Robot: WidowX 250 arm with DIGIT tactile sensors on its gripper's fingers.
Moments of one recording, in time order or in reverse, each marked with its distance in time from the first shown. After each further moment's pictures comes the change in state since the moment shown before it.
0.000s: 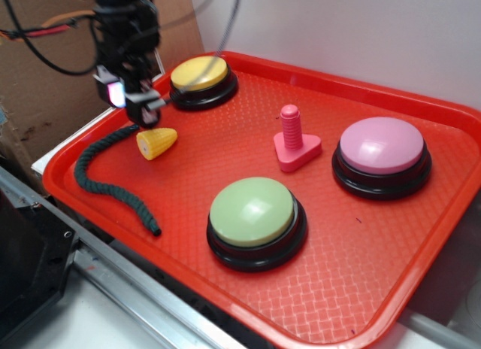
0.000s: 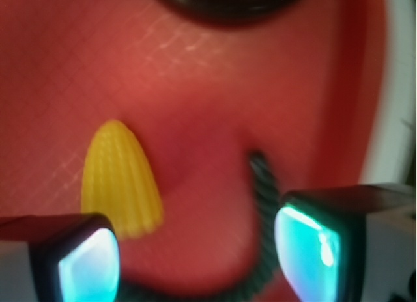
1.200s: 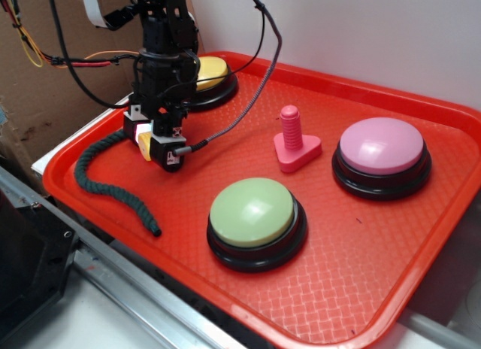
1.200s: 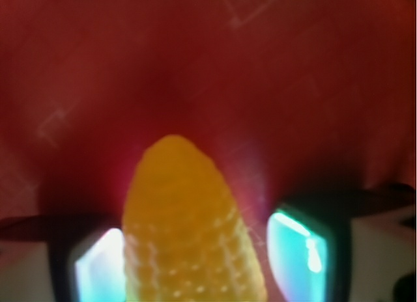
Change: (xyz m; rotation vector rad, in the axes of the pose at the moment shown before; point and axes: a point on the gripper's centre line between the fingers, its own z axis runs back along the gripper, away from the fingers) arm 0.008 -0.021 -0.037 0.013 0.124 -0.016
